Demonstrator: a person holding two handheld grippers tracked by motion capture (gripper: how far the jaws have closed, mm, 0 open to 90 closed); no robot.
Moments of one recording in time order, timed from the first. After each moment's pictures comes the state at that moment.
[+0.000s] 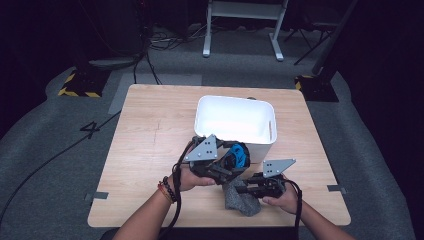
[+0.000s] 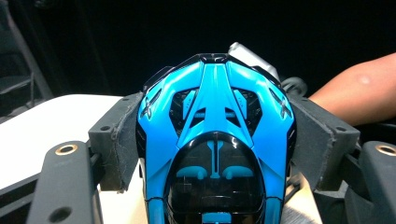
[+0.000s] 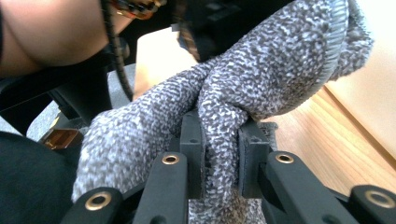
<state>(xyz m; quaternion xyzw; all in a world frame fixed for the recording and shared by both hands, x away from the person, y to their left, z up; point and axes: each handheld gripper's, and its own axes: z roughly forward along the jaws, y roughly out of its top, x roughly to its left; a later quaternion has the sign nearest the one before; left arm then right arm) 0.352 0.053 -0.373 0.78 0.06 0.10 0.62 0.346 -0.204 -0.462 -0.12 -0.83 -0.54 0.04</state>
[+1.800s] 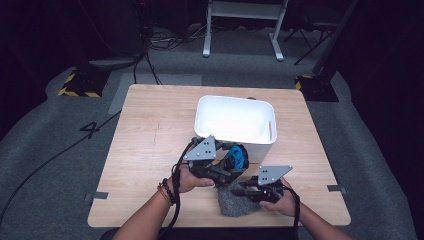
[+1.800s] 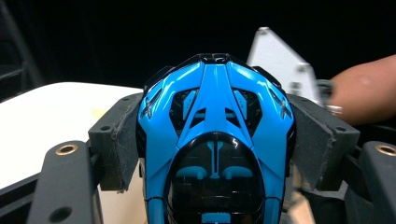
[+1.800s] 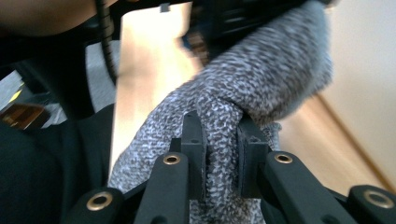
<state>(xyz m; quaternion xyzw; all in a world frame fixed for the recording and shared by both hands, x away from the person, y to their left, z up) 0.350 0.053 -0.378 0.78 0.06 0.07 0.62 0.332 -0.193 -0.456 -0.09 -0.86 -0.50 -0.02</state>
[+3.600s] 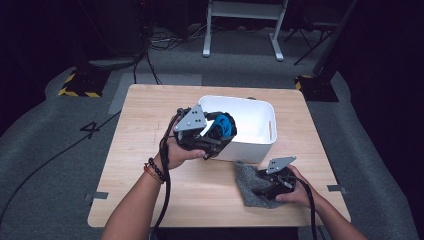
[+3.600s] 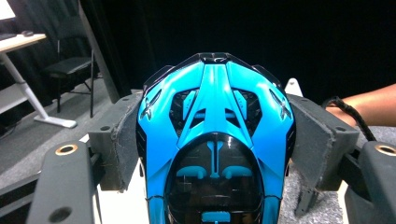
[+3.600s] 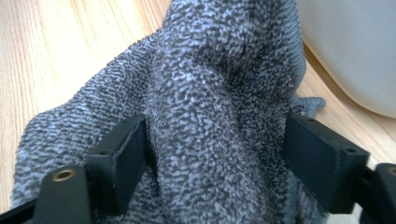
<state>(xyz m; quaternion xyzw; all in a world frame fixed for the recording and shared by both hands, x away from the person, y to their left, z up) 0.385 0.083 -0.317 0.79 0.13 0.16 0.58 0.372 -0.245 -0.490 -0.20 -0.92 -0.34 -0.05</state>
